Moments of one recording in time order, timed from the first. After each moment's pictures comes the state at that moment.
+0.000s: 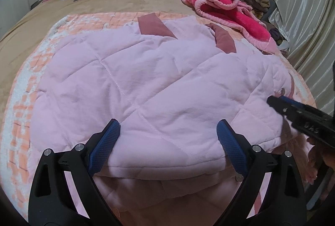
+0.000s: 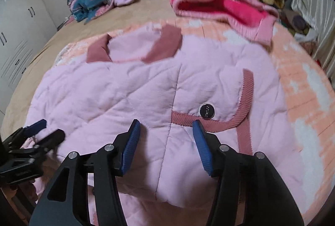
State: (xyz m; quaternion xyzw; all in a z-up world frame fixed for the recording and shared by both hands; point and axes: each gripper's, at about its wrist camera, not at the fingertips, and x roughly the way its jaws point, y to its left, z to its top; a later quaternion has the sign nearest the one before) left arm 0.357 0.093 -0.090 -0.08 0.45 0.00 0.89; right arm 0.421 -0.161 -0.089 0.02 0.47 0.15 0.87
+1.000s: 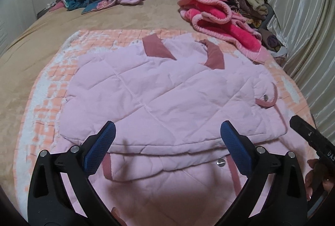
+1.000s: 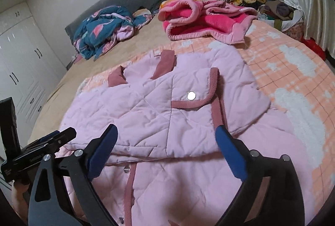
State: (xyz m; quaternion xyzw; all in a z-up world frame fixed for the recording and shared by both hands) left arm 0.315 0.085 -0.033 -0.08 0.42 0.01 0.90; right arm 0.328 -0.215 -0.034 0.15 0.39 0.15 0.89
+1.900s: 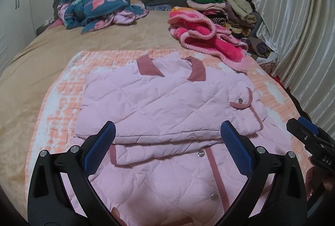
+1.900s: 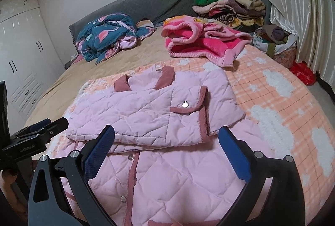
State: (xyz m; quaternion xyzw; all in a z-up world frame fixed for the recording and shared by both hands) left arm 0.264 0.063 0.020 -0.05 0.36 0.00 0.93; right arm 0.269 -0.221 0.020 0.08 0.34 0.13 0.93
